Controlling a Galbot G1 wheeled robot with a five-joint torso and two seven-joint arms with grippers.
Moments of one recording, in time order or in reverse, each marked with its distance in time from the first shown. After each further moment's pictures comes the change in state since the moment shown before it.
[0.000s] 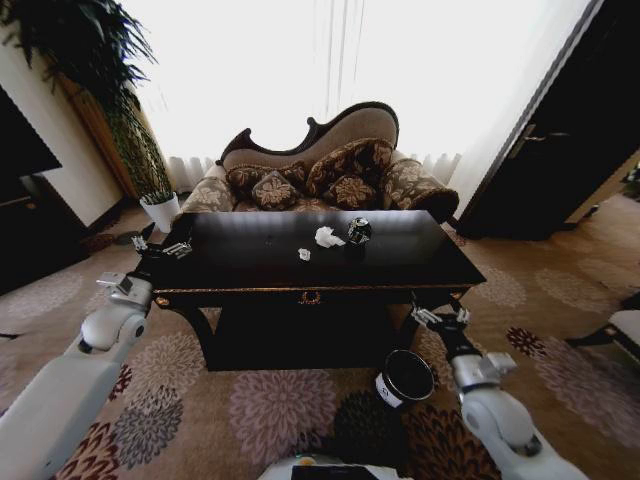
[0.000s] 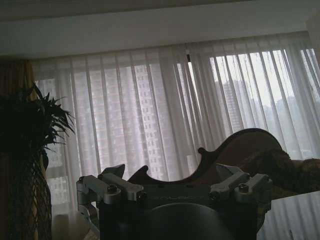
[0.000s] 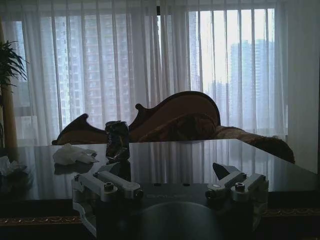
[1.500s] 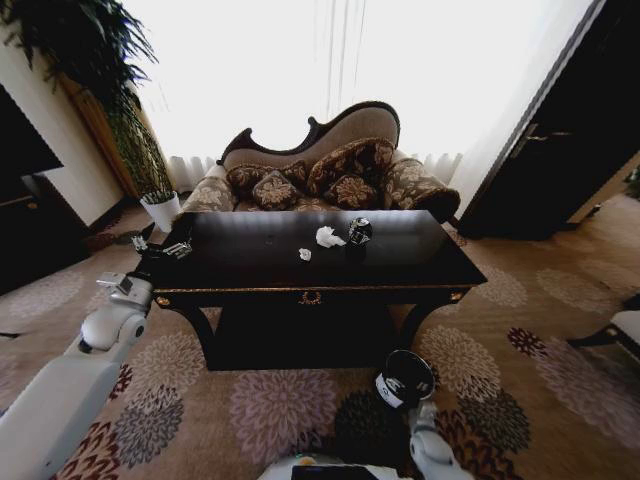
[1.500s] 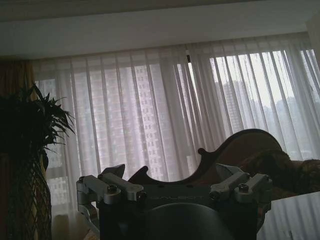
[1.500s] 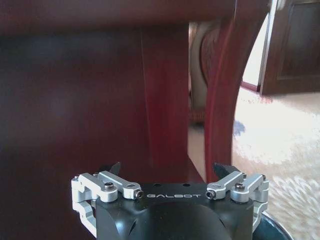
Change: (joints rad) left arm 0.000 0.000 0.000 0.000 0.000 0.000 0.000; right arm 0.119 0.416 -0.096 -0.774 -0.268 0.287 -0.138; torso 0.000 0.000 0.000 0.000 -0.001
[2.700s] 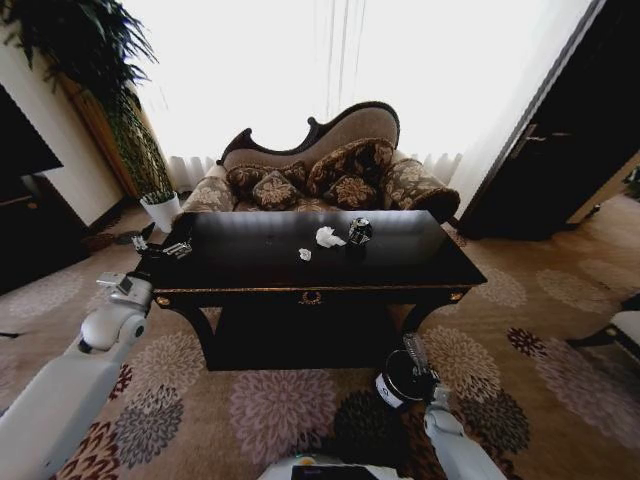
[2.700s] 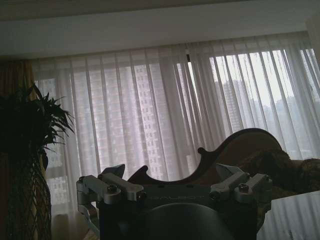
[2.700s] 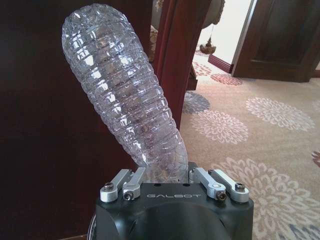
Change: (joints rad) left arm 0.000 0.000 -0.001 0.000 0.000 -0.001 0.001; right arm 0.382 -0.128 -0.046 -0.624 -0.022 0.049 -0.017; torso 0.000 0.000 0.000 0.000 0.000
